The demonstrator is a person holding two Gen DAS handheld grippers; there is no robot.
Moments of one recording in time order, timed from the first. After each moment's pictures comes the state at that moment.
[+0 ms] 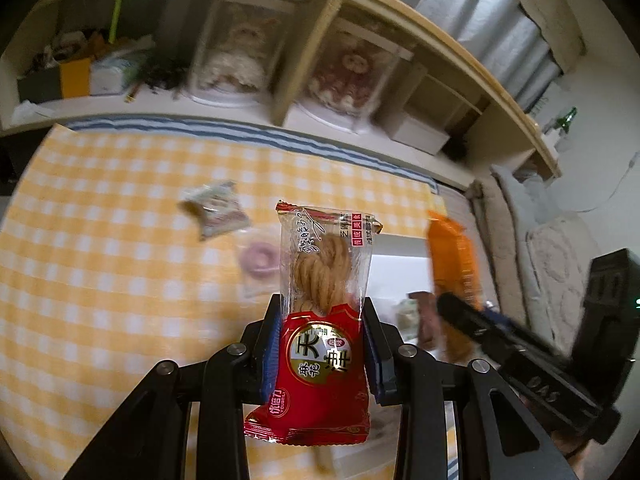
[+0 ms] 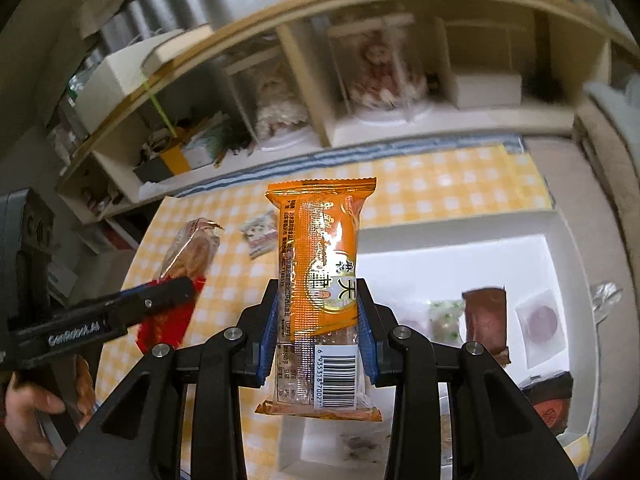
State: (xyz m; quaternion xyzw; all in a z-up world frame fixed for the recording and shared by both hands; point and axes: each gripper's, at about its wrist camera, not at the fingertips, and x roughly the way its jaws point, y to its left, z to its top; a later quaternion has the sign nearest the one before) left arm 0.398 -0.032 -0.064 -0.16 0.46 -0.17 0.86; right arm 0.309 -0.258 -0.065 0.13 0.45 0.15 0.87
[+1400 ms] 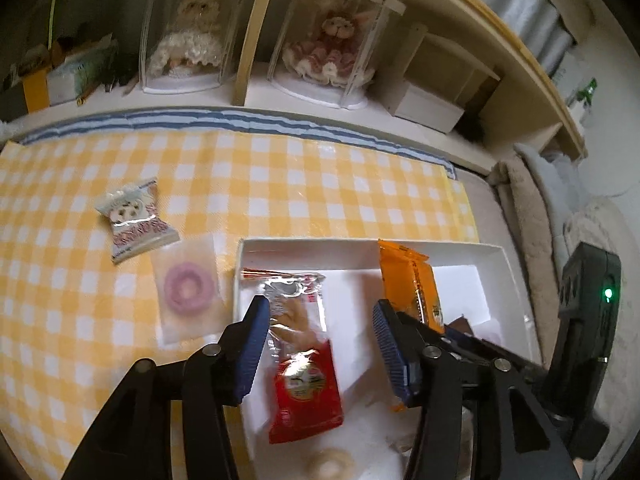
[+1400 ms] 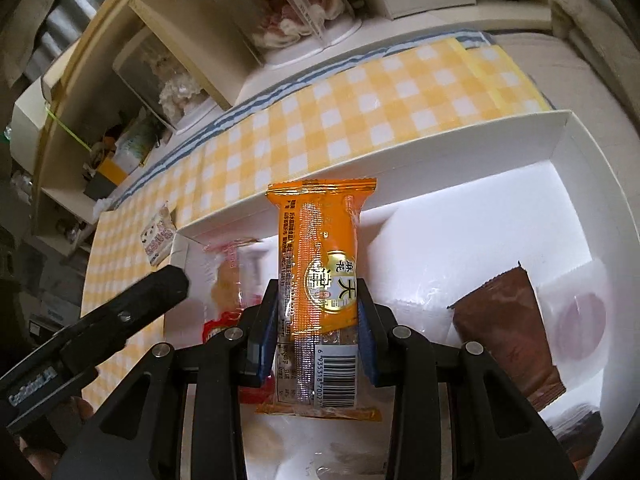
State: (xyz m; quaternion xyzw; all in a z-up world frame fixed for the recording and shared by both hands) left arm 0.489 -0.150 -0.146 -0.11 0.46 -0.15 0.87; right arm 0.373 -0.330 -0.171 0.20 0.52 0.10 0.82
